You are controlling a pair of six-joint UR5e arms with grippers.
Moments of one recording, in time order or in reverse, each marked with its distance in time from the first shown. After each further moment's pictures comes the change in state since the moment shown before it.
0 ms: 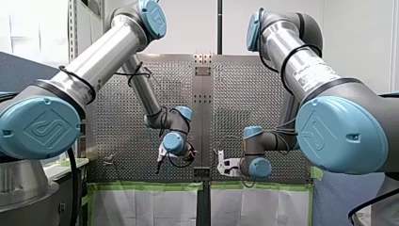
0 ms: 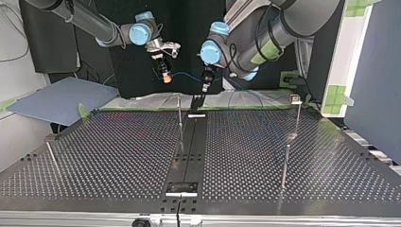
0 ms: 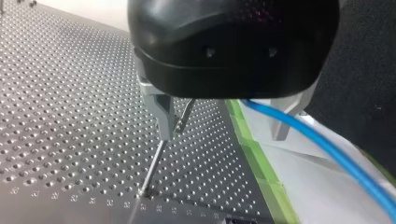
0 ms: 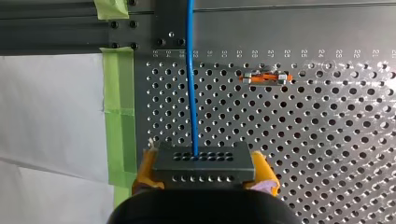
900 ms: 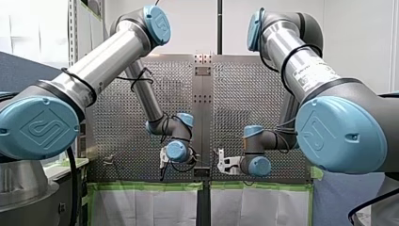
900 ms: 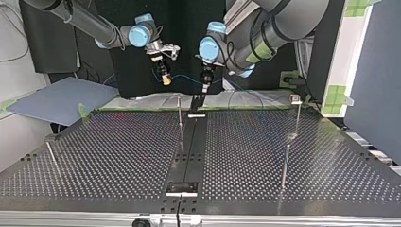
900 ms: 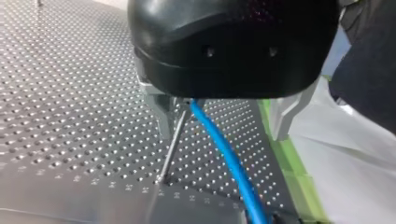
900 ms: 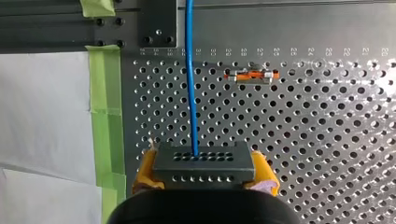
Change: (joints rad) left arm -0.019 -0.054 0.003 0.140 -0.065 -0.080; right arm -0.006 -0.002 -0.016 0.000 -0.006 -0.002
